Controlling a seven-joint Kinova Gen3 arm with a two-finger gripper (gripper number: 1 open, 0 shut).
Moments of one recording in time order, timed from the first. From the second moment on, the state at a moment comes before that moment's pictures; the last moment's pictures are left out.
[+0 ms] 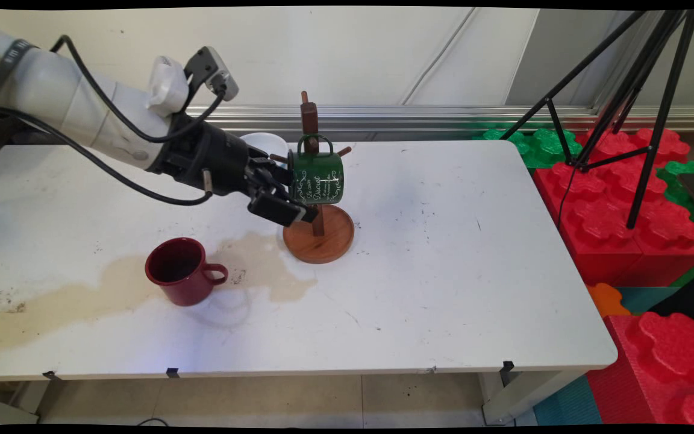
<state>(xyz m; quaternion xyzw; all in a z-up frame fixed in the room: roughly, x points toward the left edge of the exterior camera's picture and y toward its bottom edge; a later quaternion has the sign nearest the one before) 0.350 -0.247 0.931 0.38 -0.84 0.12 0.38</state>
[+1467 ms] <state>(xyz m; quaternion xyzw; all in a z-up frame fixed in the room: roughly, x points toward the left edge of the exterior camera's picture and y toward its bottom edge) 0.354 -0.238 0.931 0.41 -0.82 0.14 0.39</state>
